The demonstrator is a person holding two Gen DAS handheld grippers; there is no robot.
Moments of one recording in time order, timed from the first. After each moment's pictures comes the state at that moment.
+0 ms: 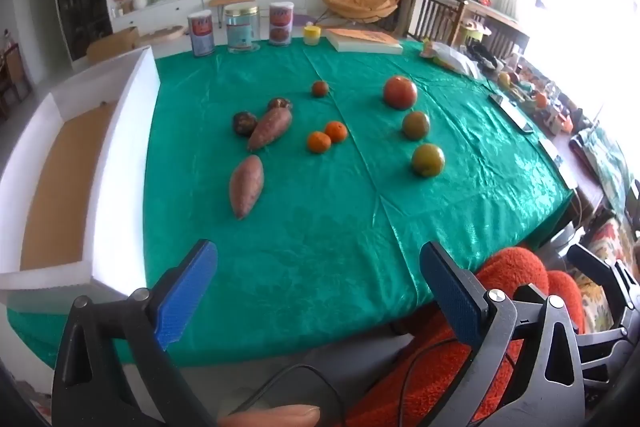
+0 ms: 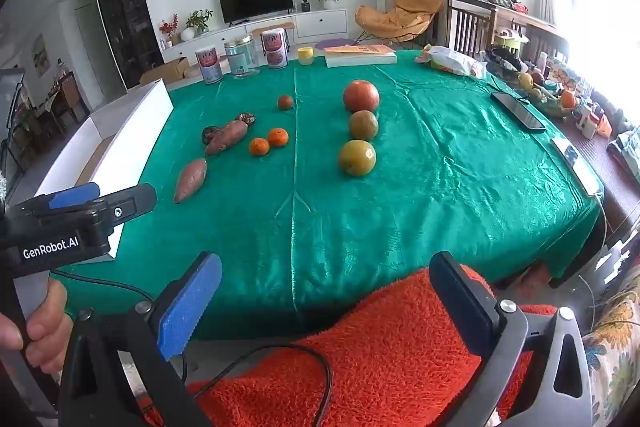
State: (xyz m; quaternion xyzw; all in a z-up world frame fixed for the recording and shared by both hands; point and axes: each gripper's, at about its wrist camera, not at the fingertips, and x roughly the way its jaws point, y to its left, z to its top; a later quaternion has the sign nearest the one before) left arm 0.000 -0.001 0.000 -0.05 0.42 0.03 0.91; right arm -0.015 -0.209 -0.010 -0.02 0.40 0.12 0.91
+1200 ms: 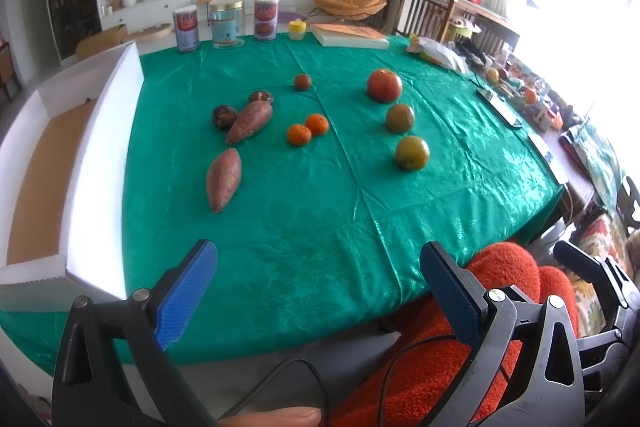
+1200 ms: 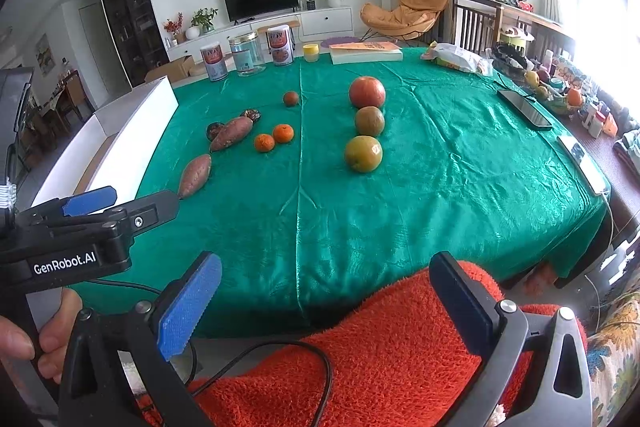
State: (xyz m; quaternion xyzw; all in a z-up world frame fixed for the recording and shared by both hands) left arm 0.001 -0.013 -0.006 -0.07 0.42 0.00 0.90; right arm -0.015 -0.207 -0.015 -0.01 0.40 0.13 0.91
